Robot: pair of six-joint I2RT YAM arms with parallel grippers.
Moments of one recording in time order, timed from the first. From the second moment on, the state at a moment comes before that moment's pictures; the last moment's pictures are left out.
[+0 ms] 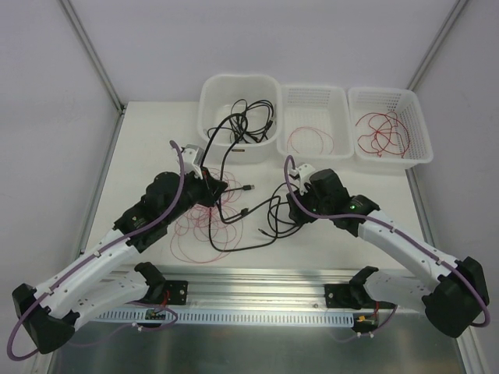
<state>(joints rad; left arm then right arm) -0.73 0.82 0.77 -0.21 -0.08 -0.44 0.67 1.09 0.78 -0.50 -0.07 0.08</state>
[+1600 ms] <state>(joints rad) -0.67 0.75 0.70 -0.30 -0.22 -0.43 0.58 0.76 0.84 -0.87 0.25 0.03</state>
